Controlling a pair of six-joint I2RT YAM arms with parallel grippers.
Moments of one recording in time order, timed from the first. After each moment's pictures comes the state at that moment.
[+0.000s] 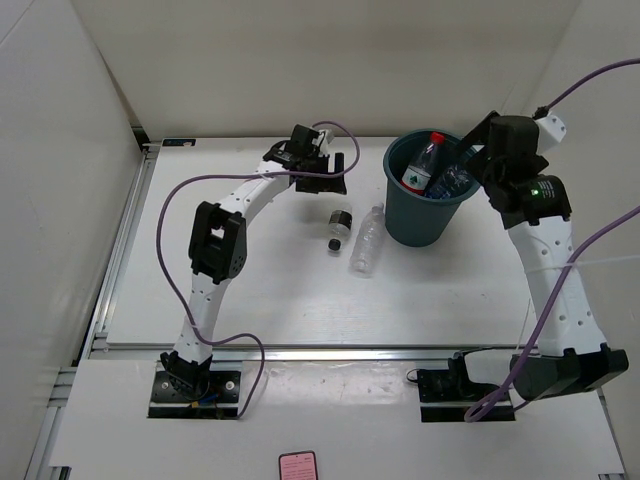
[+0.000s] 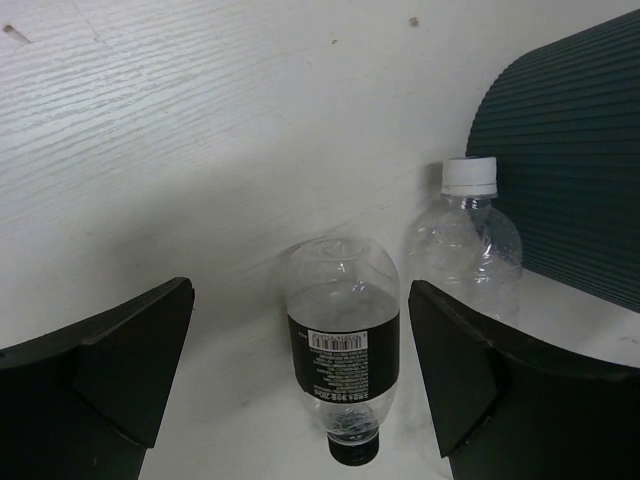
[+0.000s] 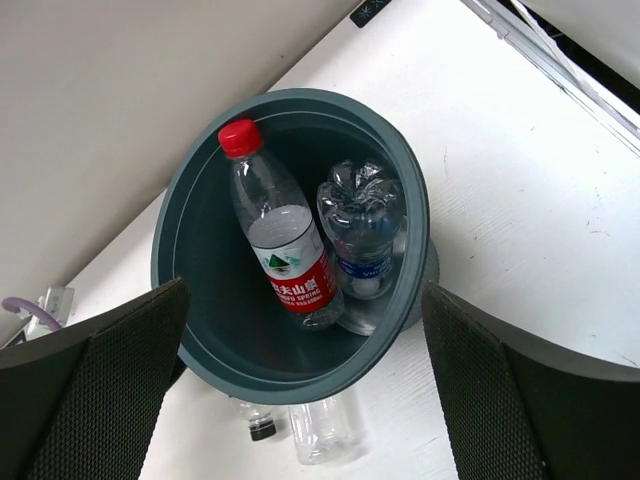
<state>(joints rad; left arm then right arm) -0.48 2.33 2.11 -0.58 0.23 -0.32 0.20 1.28 1.61 -0.82 0.44 0.73</state>
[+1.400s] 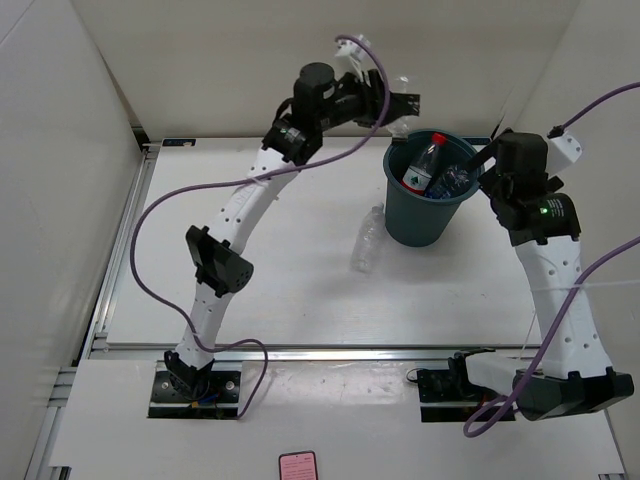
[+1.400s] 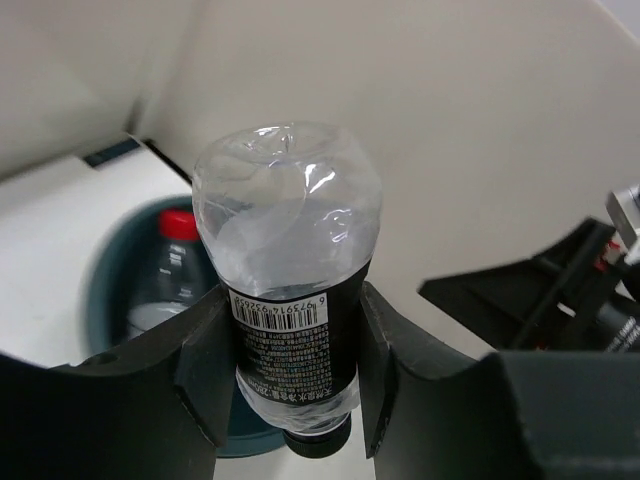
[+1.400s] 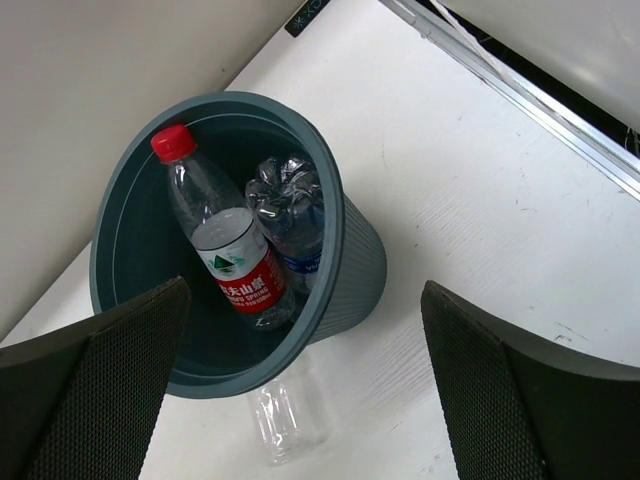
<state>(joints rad) -0.63 2.24 2.59 -0.30 0.41 -0.57 0.17 1.18 1.52 -0.88 0.52 0.75</state>
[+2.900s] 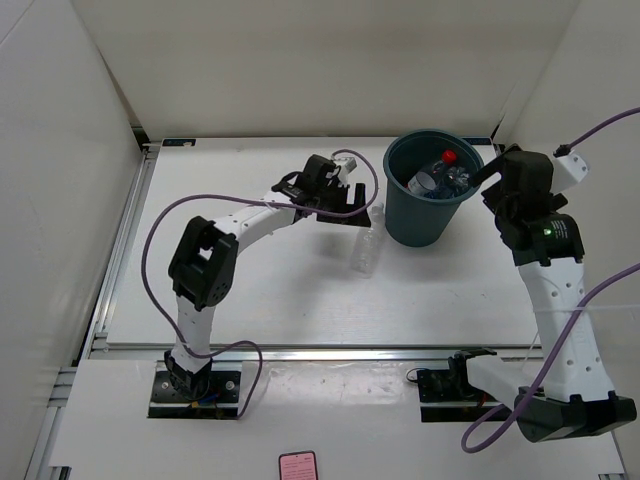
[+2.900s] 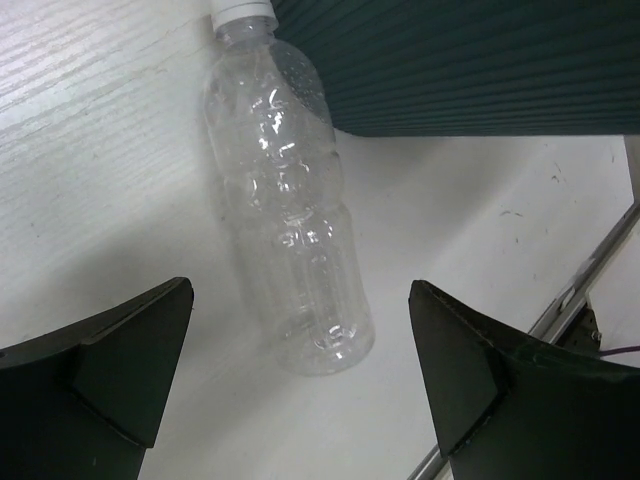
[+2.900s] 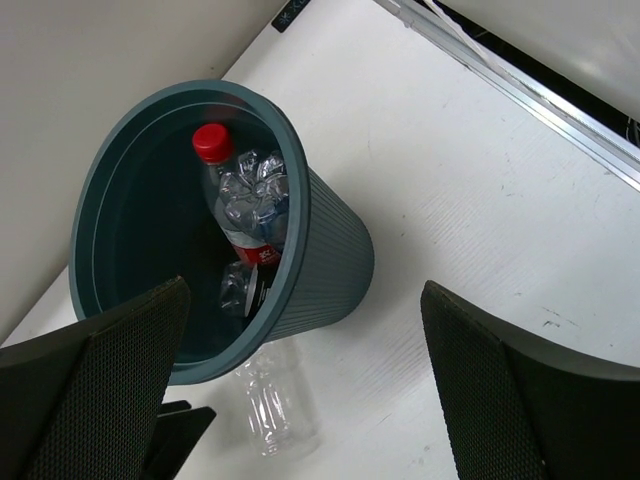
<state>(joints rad) -0.64 2.02 1.59 -0.29 0.35 -0.41 0.15 1.07 1.40 -0.86 0.51 0.77</state>
